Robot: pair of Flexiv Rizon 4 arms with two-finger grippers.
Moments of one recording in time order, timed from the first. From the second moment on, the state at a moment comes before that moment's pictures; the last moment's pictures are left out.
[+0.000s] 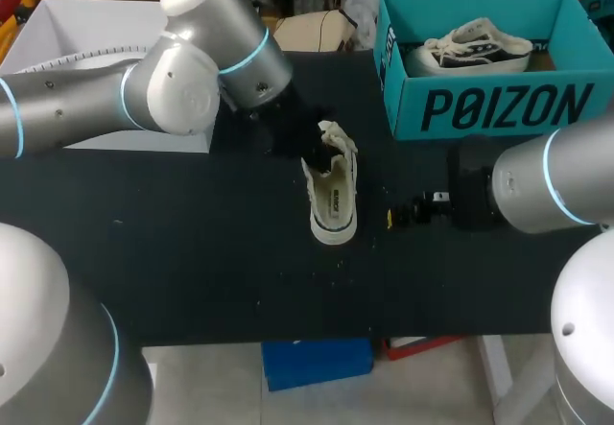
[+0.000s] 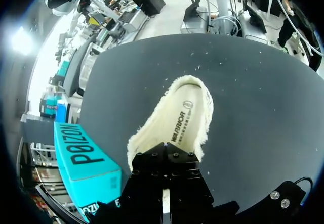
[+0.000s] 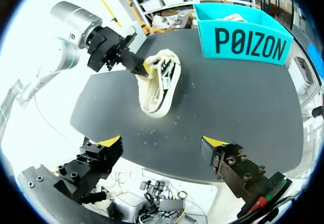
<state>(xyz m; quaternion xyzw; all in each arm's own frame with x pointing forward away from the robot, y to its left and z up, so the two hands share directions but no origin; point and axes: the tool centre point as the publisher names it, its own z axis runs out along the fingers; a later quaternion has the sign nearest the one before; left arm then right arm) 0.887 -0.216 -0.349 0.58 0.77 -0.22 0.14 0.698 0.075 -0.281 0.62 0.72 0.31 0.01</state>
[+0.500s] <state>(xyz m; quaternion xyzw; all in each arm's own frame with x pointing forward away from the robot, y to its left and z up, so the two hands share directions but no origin) 0.877 -0.172 -0.320 0.60 0.78 -0.16 0.12 0.698 0.075 -0.281 0.62 0.72 0.31 0.01</state>
